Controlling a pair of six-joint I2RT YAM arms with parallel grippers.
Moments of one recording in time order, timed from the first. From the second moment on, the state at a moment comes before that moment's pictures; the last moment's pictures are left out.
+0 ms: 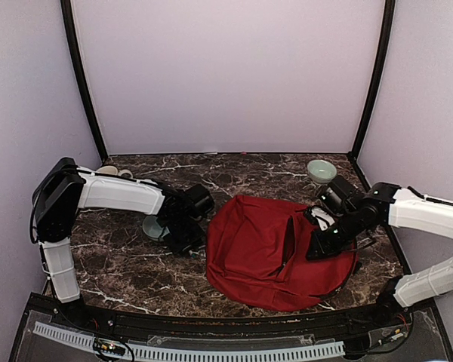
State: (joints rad) left arm -0.85 1.92 1.27 -0.77 -0.04 -1.51; right arm 0.73 1.20 0.82 -0.86 -0.22 0.47
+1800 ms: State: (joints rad) left arm -0.96 1.76 1.48 -0.62 -0.17 -0.77; right arm 0.65 1.09 1.21 -1.02 0.13 0.45
